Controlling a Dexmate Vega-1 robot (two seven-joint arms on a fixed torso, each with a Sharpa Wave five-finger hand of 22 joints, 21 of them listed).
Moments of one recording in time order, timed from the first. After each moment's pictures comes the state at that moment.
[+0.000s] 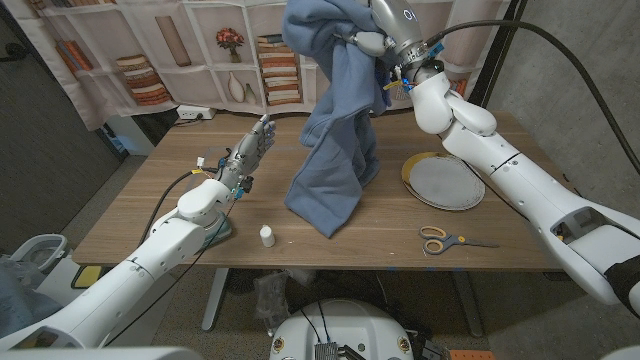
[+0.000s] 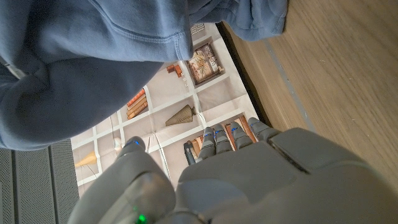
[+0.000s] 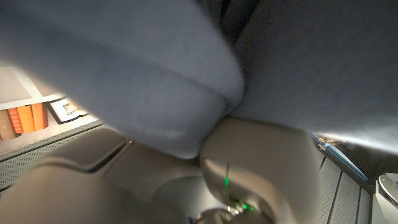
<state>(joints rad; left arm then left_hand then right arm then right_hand) 1.00 0.70 0.32 -1.67 -0.61 -0.15 0.05 0.21 -0.03 0.17 0.06 0.31 0.02 0.04 0.19 0.18 -0.01 0.00 0.20 0.18 -0.05 0.03 0.19 0.18 -0.08 -0.03 0.20 0.18 -0.44 -0.57 -0.58 -1.66 -0.64 0.25 -0.49 1.00 0.00 0.22 -0.16 0.17 0.84 -0.13 0.29 0.22 0.93 -0.14 0.33 0.19 1.08 -0.19 0.26 0.20 1.02 -0.16 0.62 0.23</state>
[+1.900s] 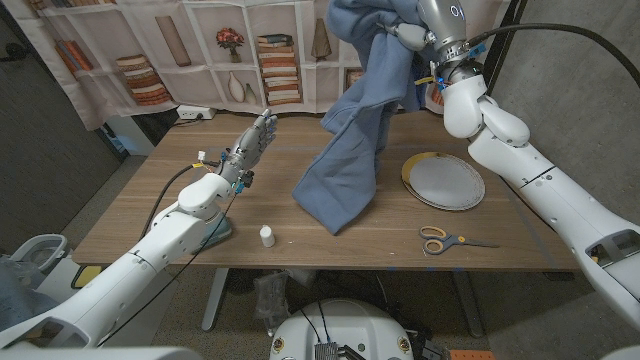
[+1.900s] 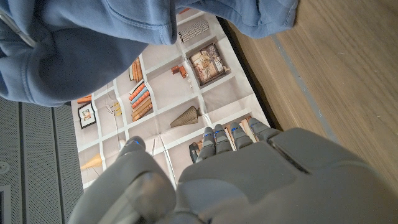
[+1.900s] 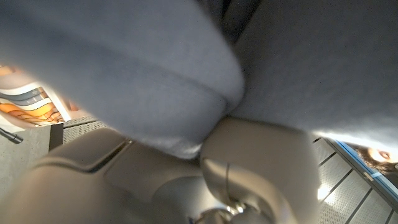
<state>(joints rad) 0.96 0.69 0.34 -1.65 -0.60 -0.15 0.02 0.21 -0.03 0.16 0.05 0.31 0.02 0.04 0.19 0.18 -0.01 0.00 0.20 0.18 -0.05 0.03 0.19 0.18 -0.08 -0.03 0.20 0.18 -0.58 -0.68 -0.45 -1.81 -0.62 0.07 -0.53 1.00 0.00 0.22 -0.17 0.17 0.84 -0.13 0.28 0.22 0.95 -0.14 0.31 0.19 1.09 -0.20 0.25 0.20 1.02 -0.17 0.63 0.23</state>
